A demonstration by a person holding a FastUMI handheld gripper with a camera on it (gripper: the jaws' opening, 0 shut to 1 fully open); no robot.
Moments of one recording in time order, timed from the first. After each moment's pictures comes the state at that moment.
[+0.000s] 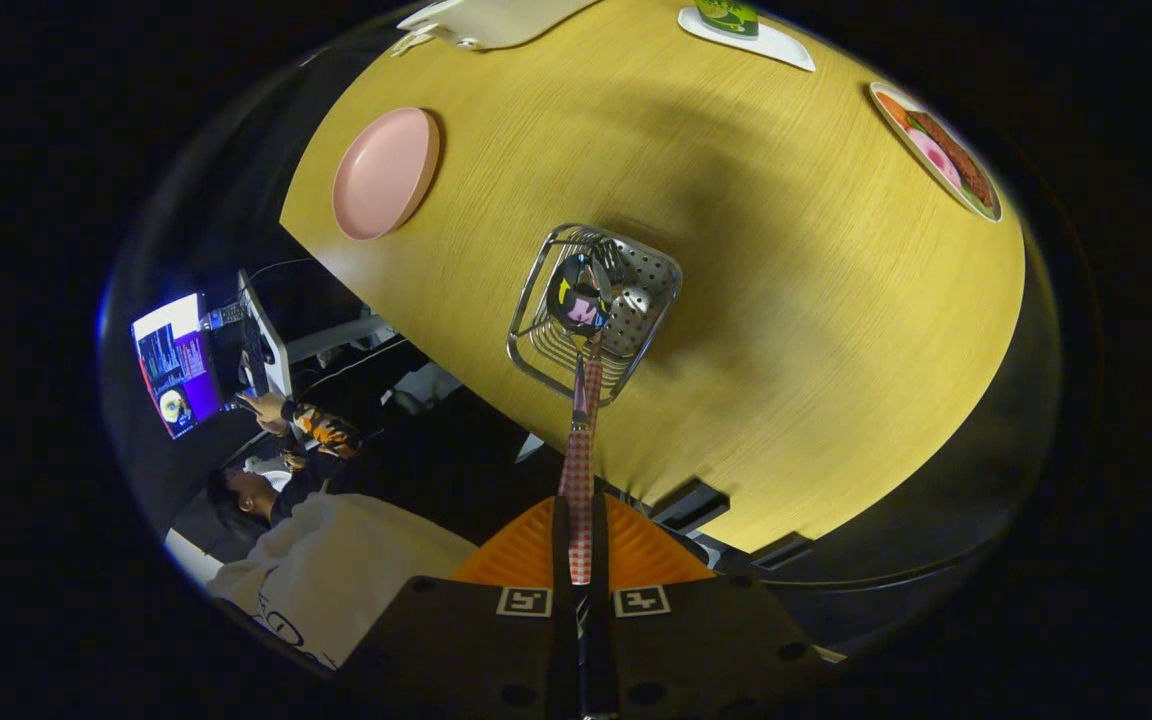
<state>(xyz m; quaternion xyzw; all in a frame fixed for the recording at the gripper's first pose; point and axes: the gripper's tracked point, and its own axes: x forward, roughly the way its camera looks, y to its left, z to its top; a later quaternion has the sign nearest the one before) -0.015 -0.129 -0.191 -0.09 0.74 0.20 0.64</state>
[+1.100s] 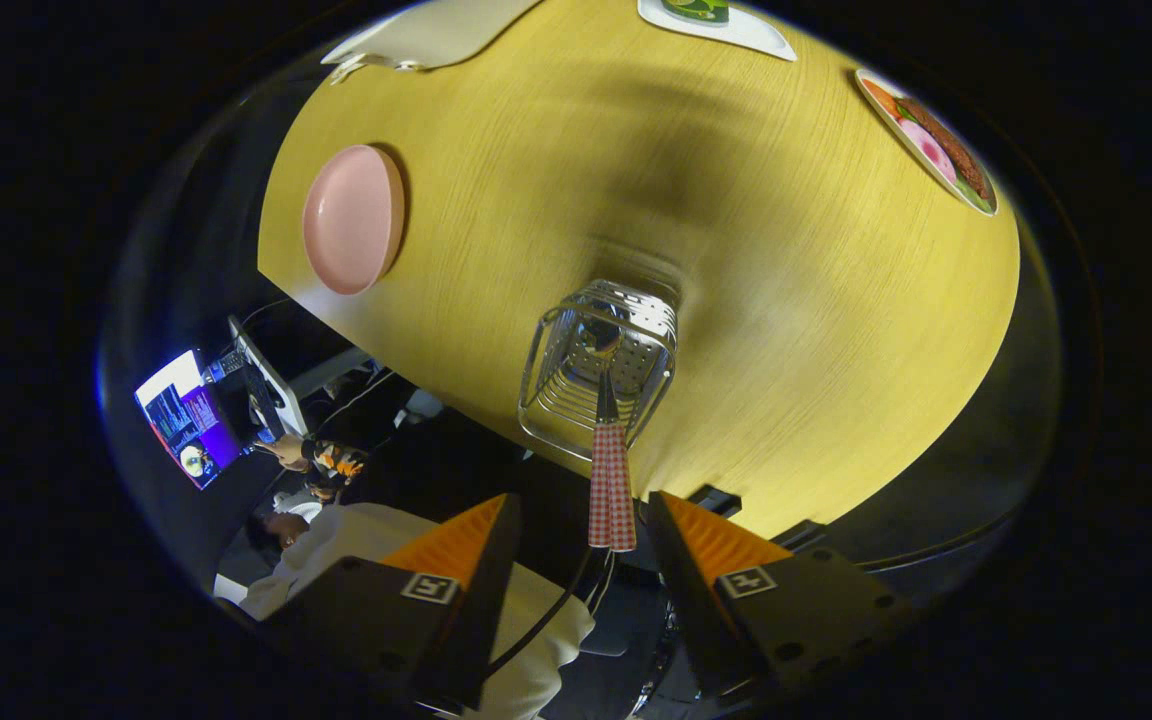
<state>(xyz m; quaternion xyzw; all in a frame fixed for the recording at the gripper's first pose) 0.028 -0.098 -0.176 -0.06 0.75 0.16 0.64</state>
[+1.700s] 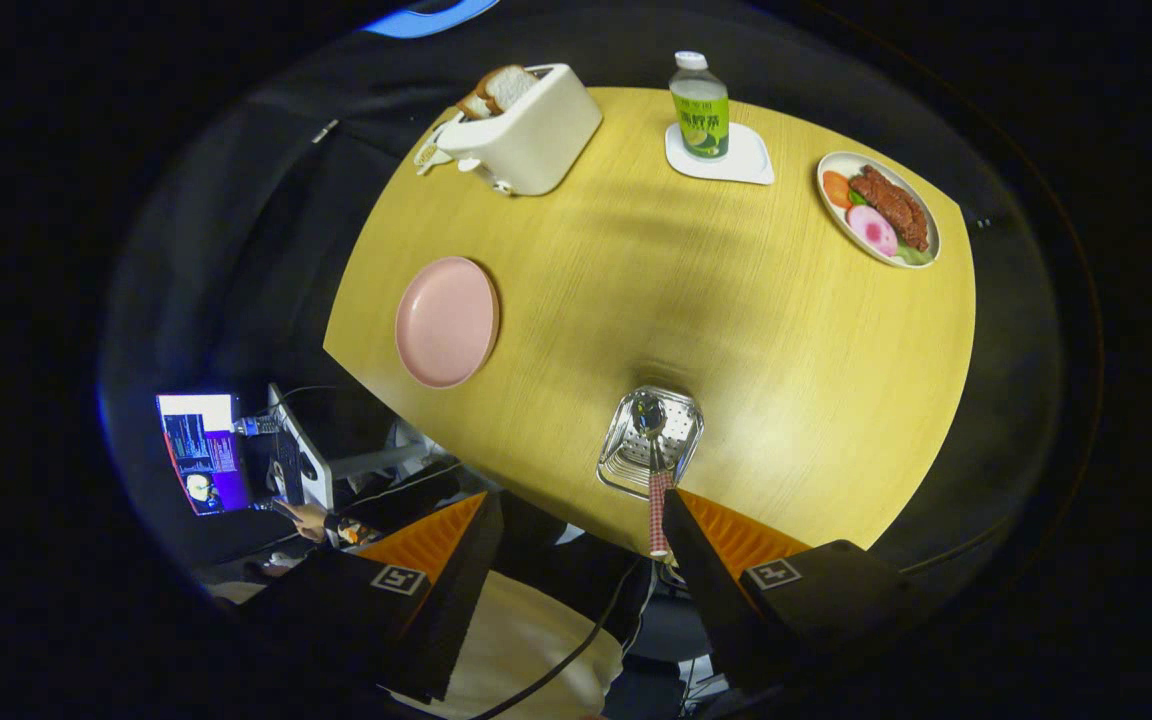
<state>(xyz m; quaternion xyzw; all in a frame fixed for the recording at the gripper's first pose) 0.031 -0.059 -0.096 0.00 0.56 0.19 0.80</state>
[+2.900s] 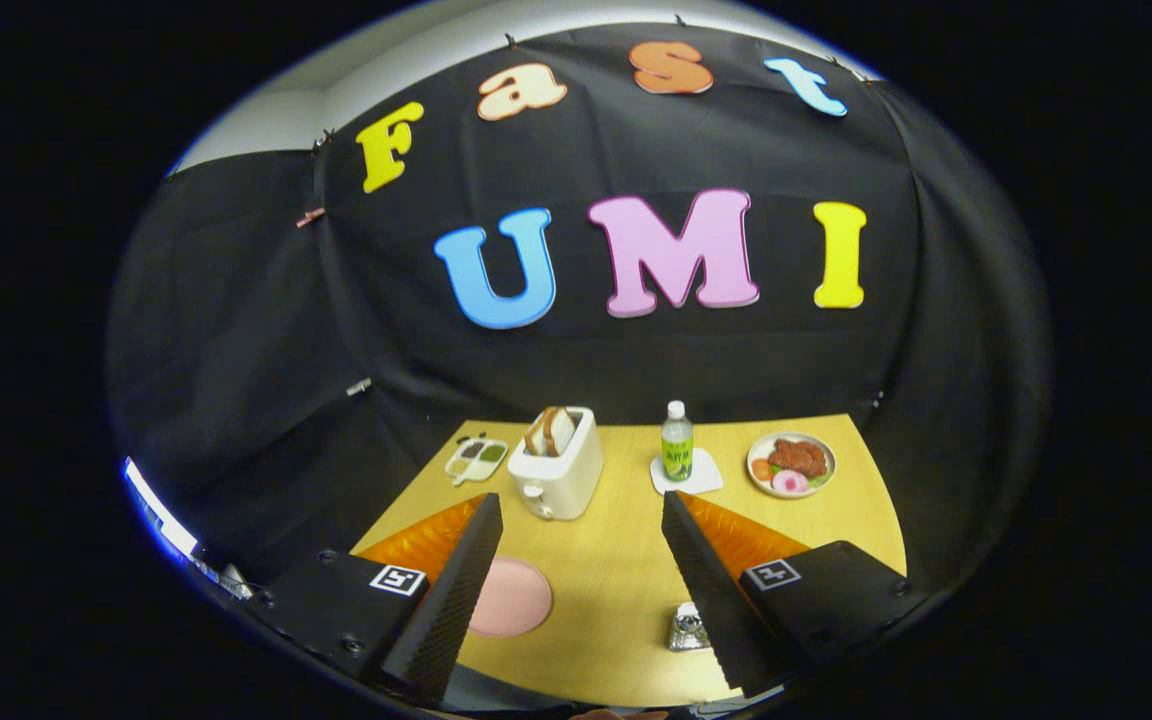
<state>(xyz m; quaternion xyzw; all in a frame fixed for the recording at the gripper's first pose) 0.001 0.037 0.109 0.05 0.02 0.09 0.99</state>
